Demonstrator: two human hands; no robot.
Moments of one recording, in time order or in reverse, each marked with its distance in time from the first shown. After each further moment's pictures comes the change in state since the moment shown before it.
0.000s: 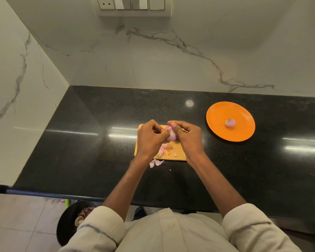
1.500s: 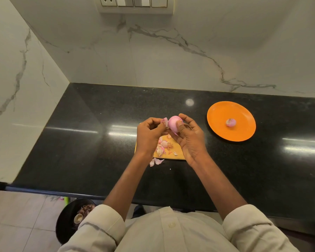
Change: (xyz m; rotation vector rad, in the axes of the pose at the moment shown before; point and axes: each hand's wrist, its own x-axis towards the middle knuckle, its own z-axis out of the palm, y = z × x) left_hand 0.001 0.005 0.001 -0.408 0.020 -0.088; right_hand -0.003 -0.002 0.000 0.494 0.036 0.196
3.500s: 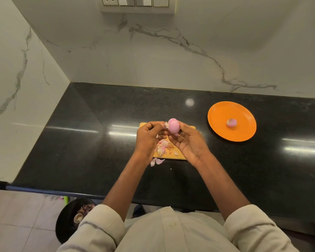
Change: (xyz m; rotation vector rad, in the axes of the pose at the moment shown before) left_hand 0.002 -0.008 -0.006 -0.269 -0.012 -0.224; right_hand -0.003 -0.006 -0.002 0.035 -0.031 0.245
